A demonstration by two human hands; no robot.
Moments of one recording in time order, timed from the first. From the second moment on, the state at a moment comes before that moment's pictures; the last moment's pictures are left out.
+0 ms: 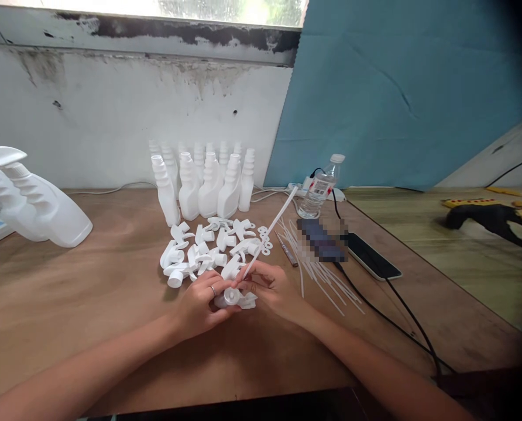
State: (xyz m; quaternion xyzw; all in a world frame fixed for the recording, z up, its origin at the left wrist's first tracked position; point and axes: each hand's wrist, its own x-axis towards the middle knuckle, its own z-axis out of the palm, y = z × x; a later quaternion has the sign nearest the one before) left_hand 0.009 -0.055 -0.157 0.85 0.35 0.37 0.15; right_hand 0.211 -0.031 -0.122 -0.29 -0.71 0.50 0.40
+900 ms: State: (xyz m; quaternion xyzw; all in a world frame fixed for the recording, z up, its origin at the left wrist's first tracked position) left_hand 0.012 -0.055 -0.156 0.84 0.35 0.38 0.16; right_hand 0.203 -0.036 -0.130 -0.23 -0.85 0.31 0.36
